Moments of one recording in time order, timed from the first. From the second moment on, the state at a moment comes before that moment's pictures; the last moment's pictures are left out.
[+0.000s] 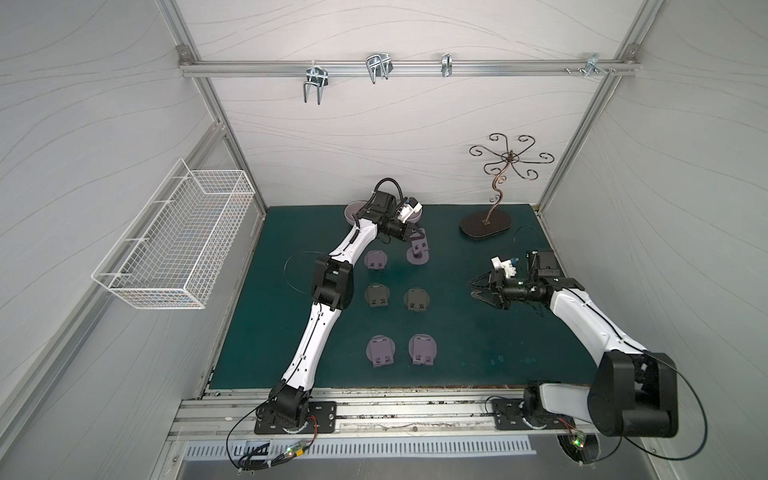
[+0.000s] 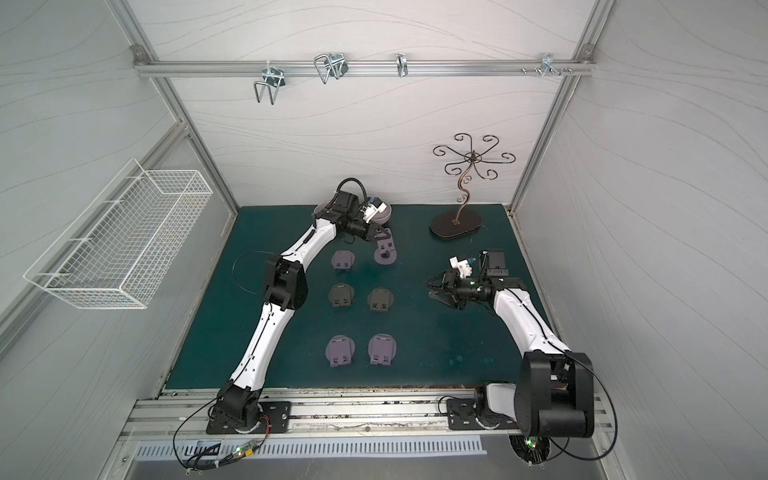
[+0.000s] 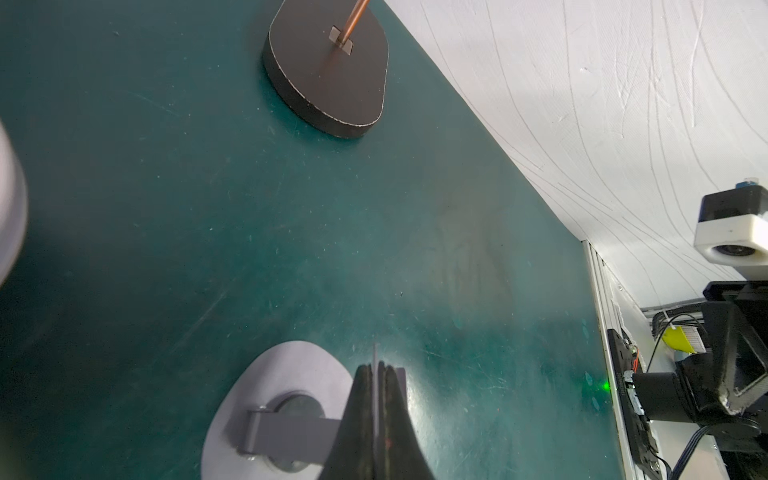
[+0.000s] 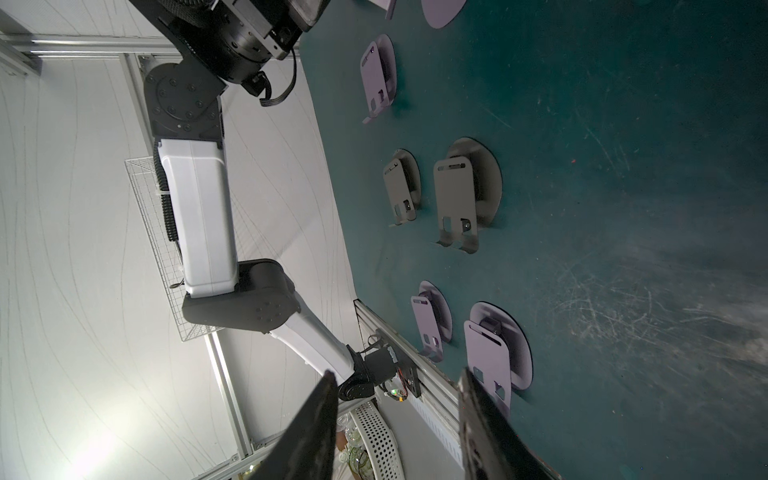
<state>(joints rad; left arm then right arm) -0.37 2.72 2.57 -0.73 0.95 0.07 0.04 1.27 0.81 -0.55 -1.02 0.63</state>
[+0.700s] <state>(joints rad) -0.38 2.49 2.28 -0.55 0.78 -0.09 0.04 1.15 0.81 -0.52 -1.05 0.66</state>
